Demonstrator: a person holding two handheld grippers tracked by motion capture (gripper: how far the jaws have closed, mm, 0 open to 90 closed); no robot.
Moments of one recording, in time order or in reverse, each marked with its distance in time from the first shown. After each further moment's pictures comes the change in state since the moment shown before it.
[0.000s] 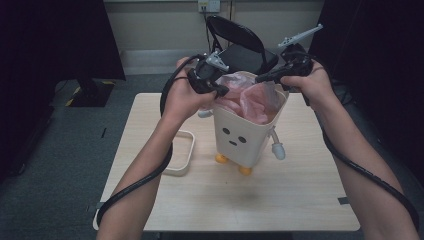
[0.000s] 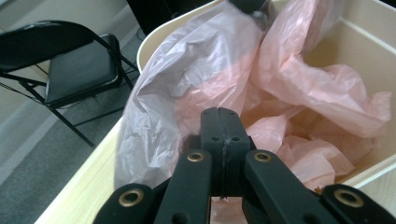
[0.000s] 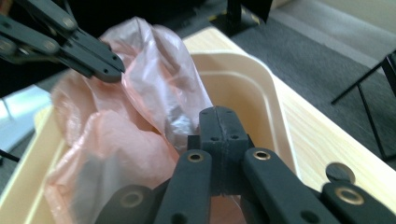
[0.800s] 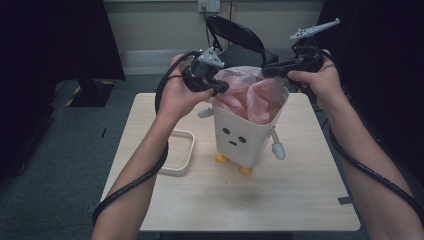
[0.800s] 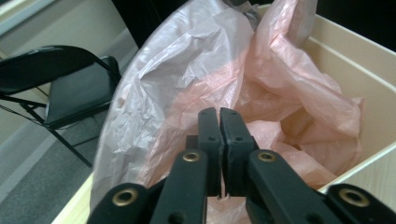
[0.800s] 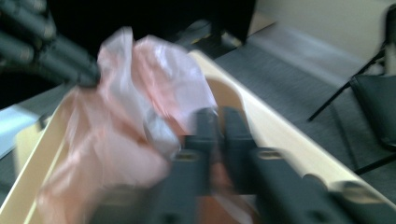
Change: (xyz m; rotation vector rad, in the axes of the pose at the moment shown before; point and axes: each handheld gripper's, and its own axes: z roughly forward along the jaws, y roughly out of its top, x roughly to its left) left arm 0.001 0.000 -0.013 -0.083 -0.017 0.019; right arm 0.001 0.003 -0.022 -0.104 -0.090 -0.011
